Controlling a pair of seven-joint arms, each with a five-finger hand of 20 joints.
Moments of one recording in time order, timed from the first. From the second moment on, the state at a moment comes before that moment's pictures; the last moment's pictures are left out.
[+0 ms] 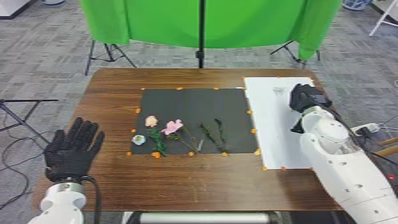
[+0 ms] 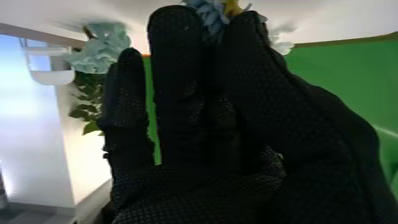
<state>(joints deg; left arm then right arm) 125.0 -65.8 -94.6 -120.7 -1.1 15.8 23.2 -76.9 -58.3 73.0 -84.2 -142.0 -4.5 23.2</state>
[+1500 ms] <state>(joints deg) 124.9 -65.8 -94.1 -120.5 -1.9 14.2 21.3 -77.6 -67.9 53.0 -101.3 -137.6 -12.4 15.2</state>
